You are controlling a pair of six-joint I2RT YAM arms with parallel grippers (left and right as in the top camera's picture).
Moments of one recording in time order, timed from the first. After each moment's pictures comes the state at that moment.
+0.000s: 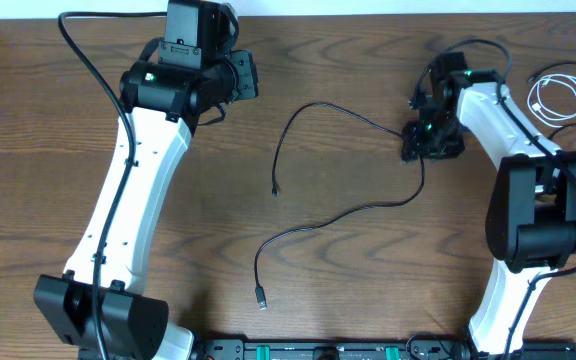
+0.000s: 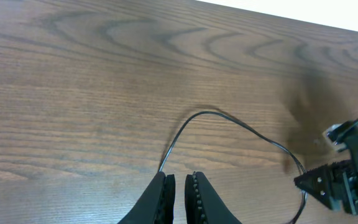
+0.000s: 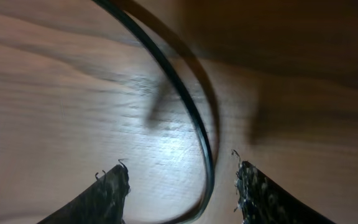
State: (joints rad) left arm -0.23 1.68 1.71 -0.89 0.14 -0.32; right arm 0.10 2.10 1.53 -1.00 -0.12 0.02
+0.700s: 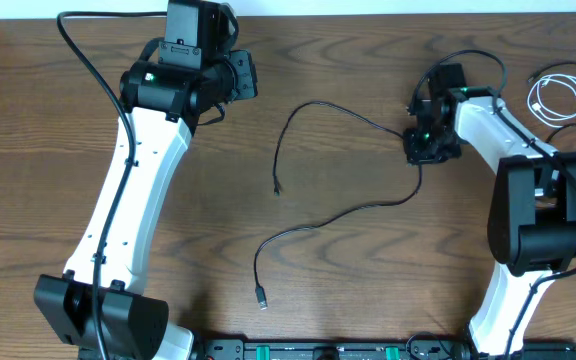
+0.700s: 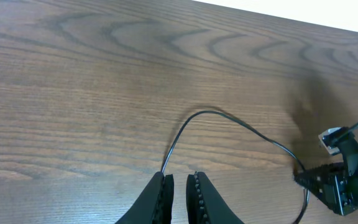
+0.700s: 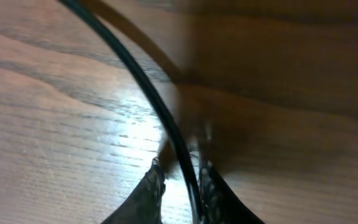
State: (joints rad) left arm -0.23 1.68 1.71 -0.89 0.13 -0.32; right arm 0.10 2.07 1.41 -0.81 -0.14 -0.01
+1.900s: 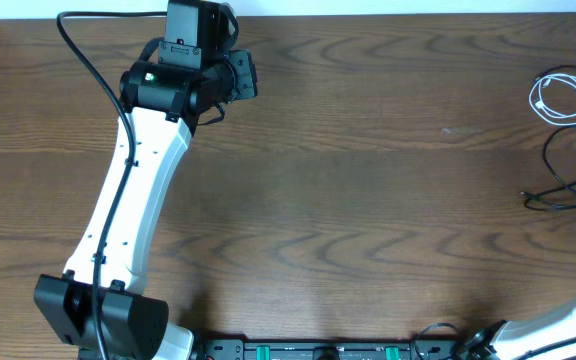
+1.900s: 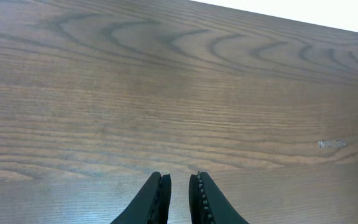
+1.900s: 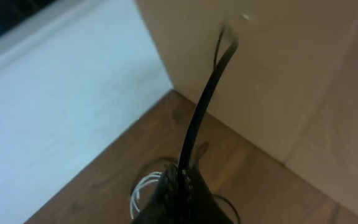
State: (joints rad) left arm -0.23 1.68 1.71 -0.89 0.12 -0.32; right arm -0.80 1.88 2.41 -1.01 -0.15 0.21
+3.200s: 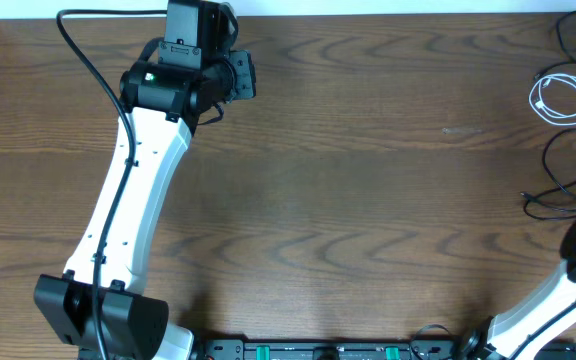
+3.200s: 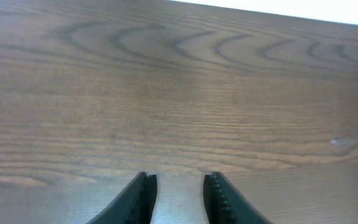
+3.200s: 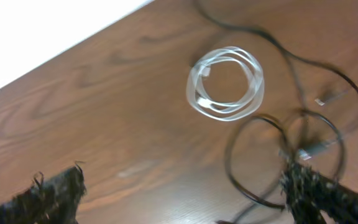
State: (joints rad) left arm -0.23 1.67 1.71 -0.89 0.10 -0.28; right arm -0.47 2.03 2.35 -1.31 -0.22 0.05
